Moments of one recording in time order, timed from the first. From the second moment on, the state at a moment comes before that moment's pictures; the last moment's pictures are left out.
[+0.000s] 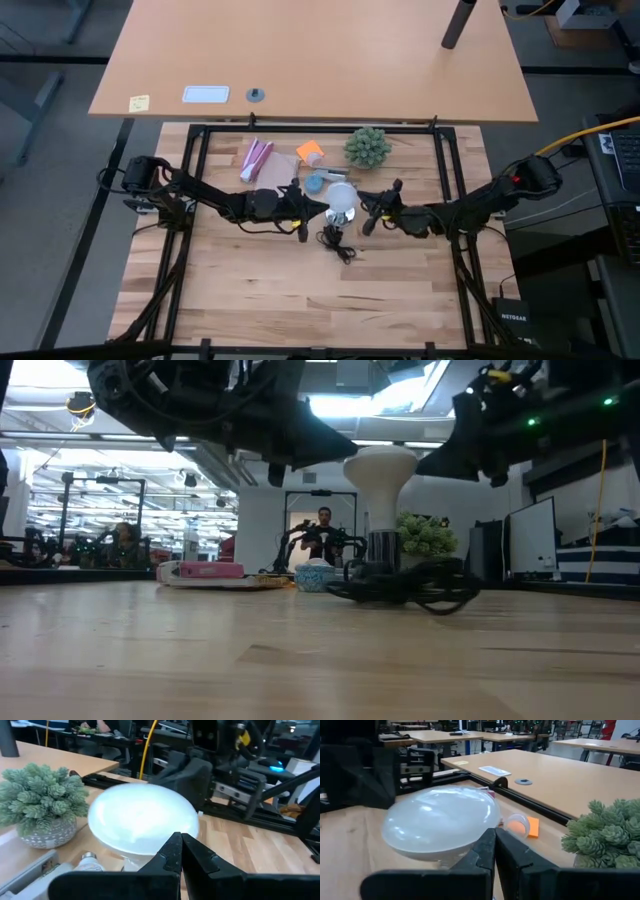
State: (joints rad) left arm -0.07 1.68 0.70 0.87 -0.26 -0.20; right arm 0.27 1.35 0.38 0.79 0.84 0.18
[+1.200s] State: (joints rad) left arm 0.06 1.66 0.70 1.02 -0.27 -0.13; right arm 0.35 1.10 0.38 0.76 0.75 0.02
